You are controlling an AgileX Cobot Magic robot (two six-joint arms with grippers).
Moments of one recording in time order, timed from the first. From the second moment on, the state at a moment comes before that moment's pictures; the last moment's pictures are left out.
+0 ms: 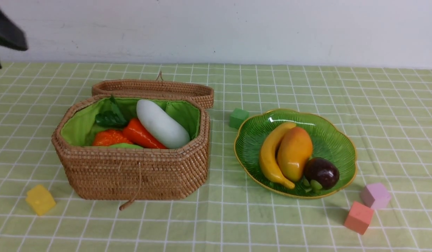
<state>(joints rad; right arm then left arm) -0.05 -0.01 0.02 0.15 0.39 -0.18 -0.09 1.06 -1.44 -0.14 1.14 -0.43</state>
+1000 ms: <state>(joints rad) -0.05 -0.01 0.02 0.15 0.39 -0.18 -0.09 0.68 -0.87 -0.14 1.16 -0.40</state>
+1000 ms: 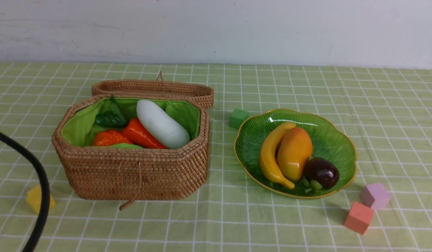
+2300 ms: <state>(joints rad) -0.05 -0.01 0.02 0.15 0.39 -0.18 -0.13 -0.01 0.03 0.10 0.37 -0.37</state>
